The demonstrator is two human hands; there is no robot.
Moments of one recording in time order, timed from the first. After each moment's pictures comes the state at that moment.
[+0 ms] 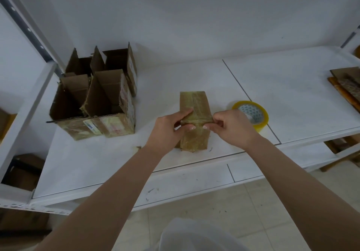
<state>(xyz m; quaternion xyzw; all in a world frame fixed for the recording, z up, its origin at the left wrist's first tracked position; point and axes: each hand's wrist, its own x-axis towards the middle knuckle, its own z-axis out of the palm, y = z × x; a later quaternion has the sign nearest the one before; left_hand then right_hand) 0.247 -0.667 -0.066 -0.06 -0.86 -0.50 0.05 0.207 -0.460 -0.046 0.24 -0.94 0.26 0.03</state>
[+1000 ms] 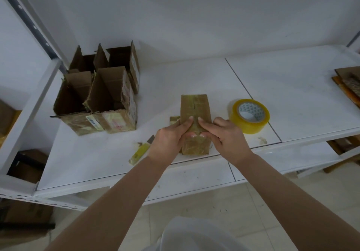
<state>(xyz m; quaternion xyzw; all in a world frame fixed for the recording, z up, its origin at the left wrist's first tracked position) 0.278 -0.656 -0.074 -0.13 -0.93 -0.31 0.13 0.243 -0.469 -0.075 0.34 -0.88 0.27 0.18</state>
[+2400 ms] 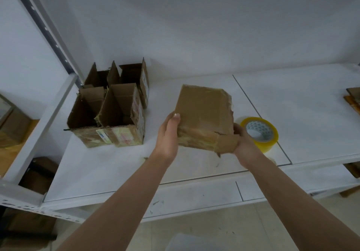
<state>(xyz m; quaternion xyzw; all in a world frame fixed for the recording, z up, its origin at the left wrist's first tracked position) 0.251 -0.656 -0.039 0.17 -0.65 -0.74 0.06 0.203 -0.474 -0.053 -0.11 -0.66 0.72 -0.16</state>
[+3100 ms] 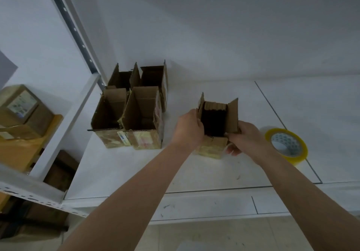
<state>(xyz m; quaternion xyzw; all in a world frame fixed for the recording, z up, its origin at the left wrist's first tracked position) 0.209 -0.682 -0.016 0.10 -0.93 -0.35 0.05 0.177 -0.514 -0.032 0.03 -0.84 0.52 -0.16</state>
